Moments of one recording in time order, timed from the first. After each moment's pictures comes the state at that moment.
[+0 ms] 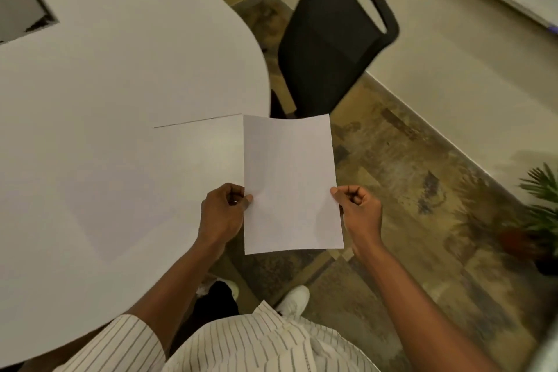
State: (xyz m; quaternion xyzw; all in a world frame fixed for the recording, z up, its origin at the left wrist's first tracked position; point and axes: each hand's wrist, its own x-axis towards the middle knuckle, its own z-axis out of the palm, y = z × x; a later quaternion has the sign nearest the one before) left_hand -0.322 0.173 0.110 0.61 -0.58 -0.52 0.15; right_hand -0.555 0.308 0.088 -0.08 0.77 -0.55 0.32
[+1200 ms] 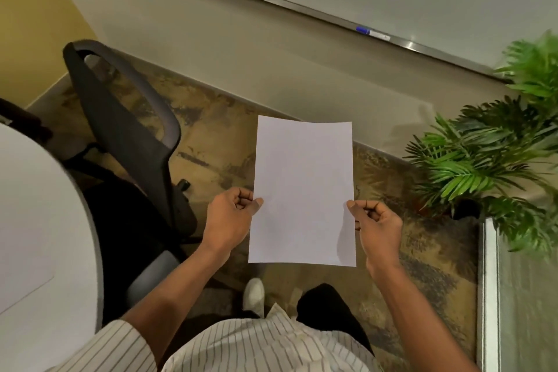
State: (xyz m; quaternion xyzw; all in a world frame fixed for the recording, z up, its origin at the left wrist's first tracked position) left_hand -0.817 0.147 0.138 0.43 -0.71 -0.56 0.04; right_hand -0.941 0.387 0.132 0.13 0.76 -0.63 0.14
